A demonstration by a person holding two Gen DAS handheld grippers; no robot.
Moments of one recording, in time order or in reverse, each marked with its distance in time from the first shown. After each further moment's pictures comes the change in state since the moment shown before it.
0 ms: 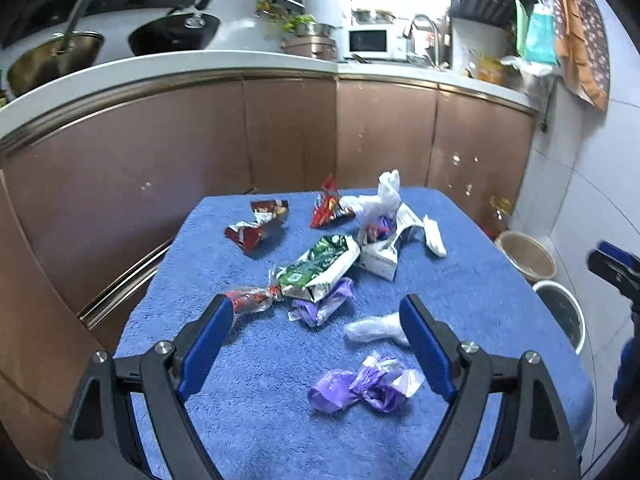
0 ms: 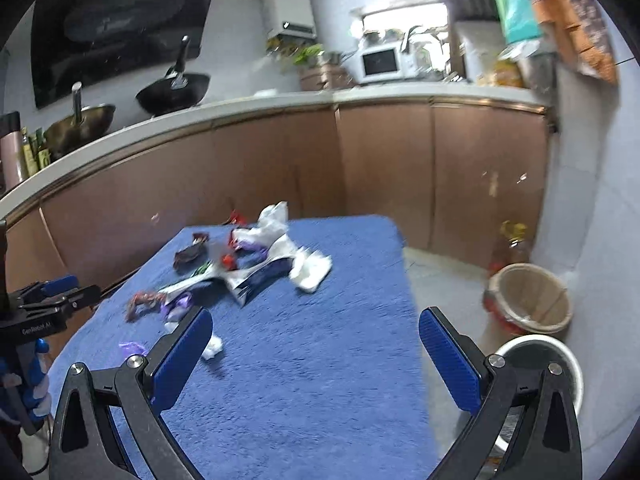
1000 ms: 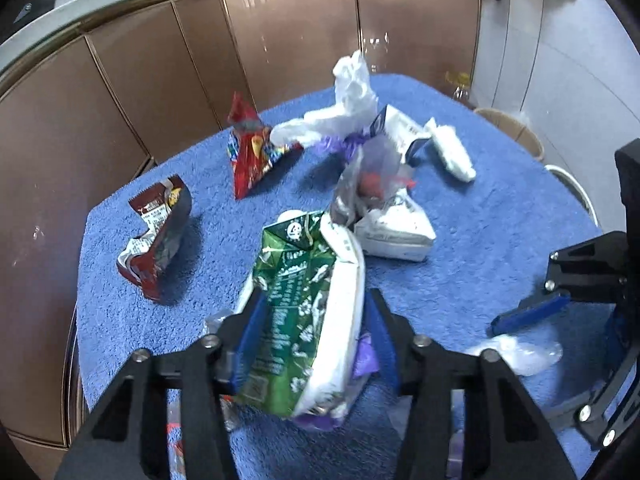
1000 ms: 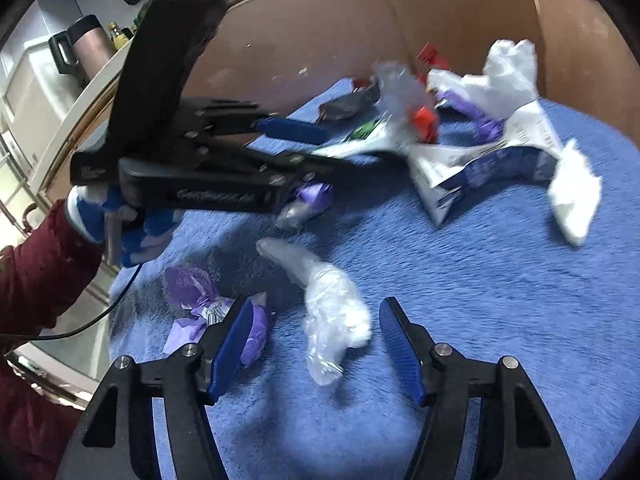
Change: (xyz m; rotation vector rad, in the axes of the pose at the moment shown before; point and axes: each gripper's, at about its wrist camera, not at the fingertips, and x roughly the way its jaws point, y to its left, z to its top) left arm 0.187 -0.019 0.039 0.364 0.359 -0.181; right arm 0.183 0.088 -0.043 -0.194 0.537 0.626
